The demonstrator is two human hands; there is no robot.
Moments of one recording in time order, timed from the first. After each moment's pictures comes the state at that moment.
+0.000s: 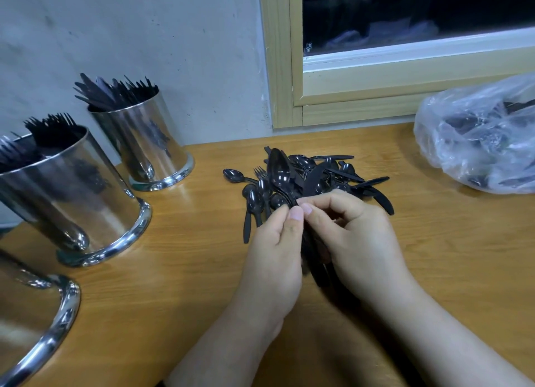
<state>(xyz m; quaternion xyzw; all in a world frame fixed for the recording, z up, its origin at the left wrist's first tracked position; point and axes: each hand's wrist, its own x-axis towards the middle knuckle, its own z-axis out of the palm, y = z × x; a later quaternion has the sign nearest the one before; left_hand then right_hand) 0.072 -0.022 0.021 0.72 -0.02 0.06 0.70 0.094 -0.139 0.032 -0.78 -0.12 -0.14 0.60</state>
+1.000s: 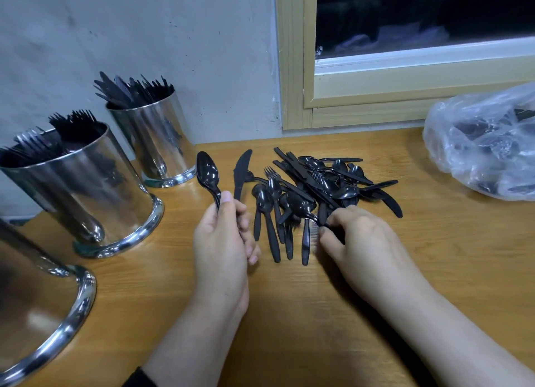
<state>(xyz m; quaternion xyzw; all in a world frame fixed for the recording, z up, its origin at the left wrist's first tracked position) 0.074 0.027 0.029 0.59 0.13 0.19 0.77 0.095 -0.144 0.026 -0.96 -0.08 -0.08 0.26</state>
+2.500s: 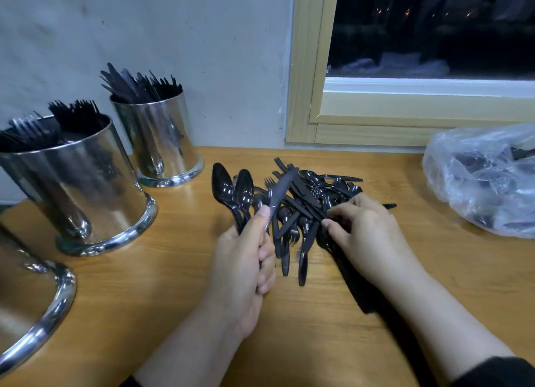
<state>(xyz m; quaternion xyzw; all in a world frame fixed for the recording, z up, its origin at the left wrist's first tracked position) 0.077 0.018 0.027 0.55 0.11 0.05 0.82 0.153 -0.163 0.018 -0.96 -0.12 -0.14 0.21</state>
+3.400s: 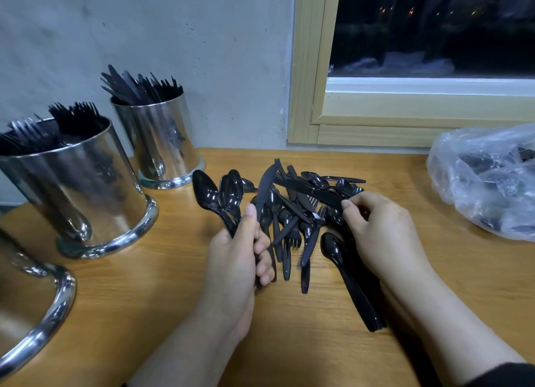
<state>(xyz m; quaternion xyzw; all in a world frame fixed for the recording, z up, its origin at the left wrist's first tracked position) 0.084 0.023 0.020 0.57 0.12 0.11 0.80 0.158 -0.165 0.027 -0.92 -0.04 -0.17 0.35</state>
